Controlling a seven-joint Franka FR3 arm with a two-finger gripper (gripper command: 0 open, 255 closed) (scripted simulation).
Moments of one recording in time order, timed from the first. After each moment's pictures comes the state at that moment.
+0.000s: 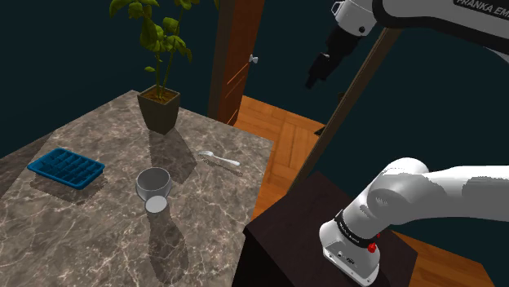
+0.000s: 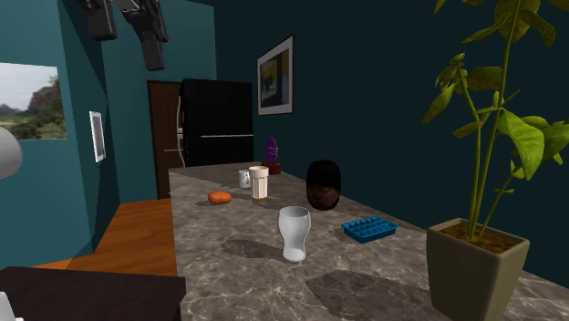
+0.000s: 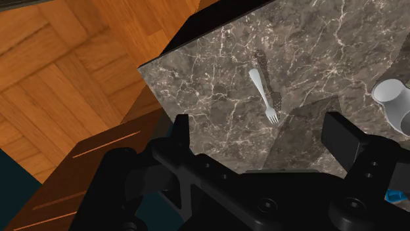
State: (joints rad) arm -0.02 -0.77 0.06 -2.32 -0.02 1.72 -0.10
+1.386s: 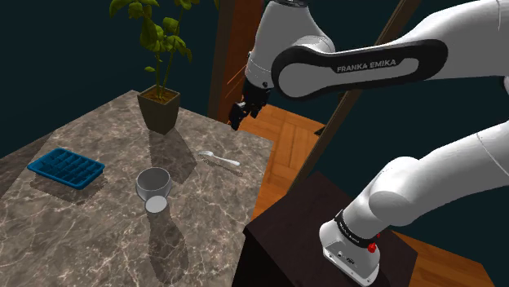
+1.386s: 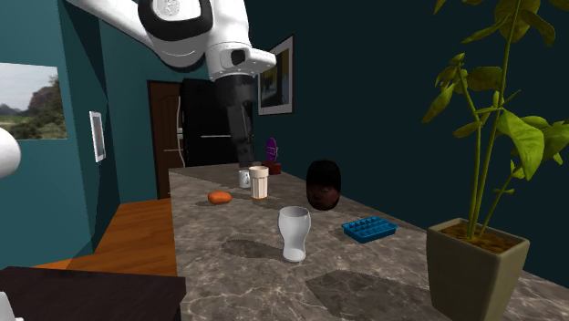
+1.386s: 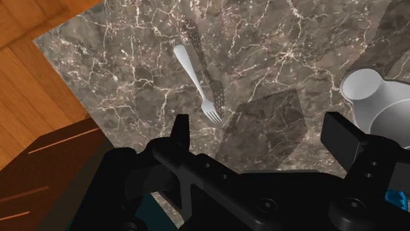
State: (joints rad) arm 0.04 -0.36 0.39 -2.38 0.01 2.16 0.23
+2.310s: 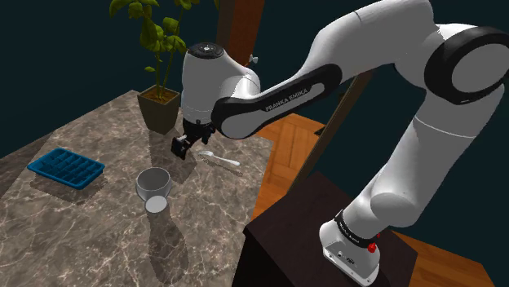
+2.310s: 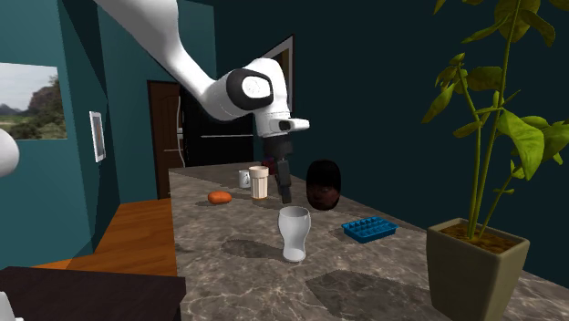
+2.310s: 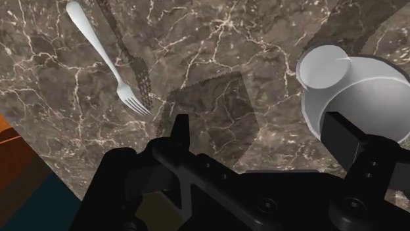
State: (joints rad) arm 0.09 0.19 0.54 -2.10 -0.33 2.33 0.62
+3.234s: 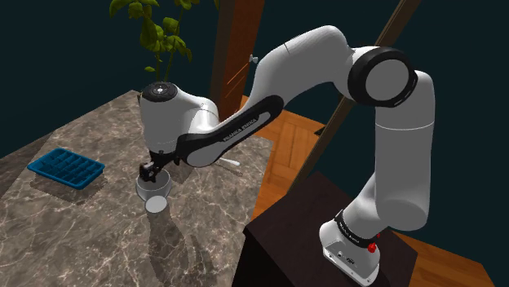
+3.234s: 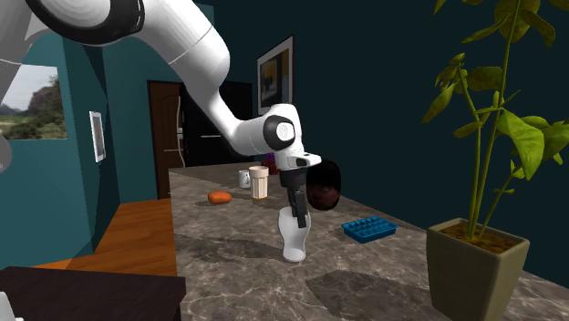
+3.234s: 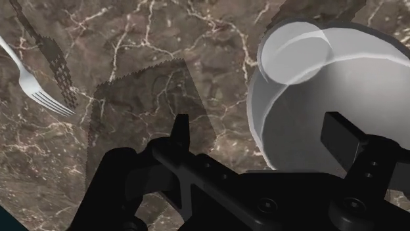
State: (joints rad) arm 0.27 0.57 0.46 -1.82 -0.56 2.35 0.81
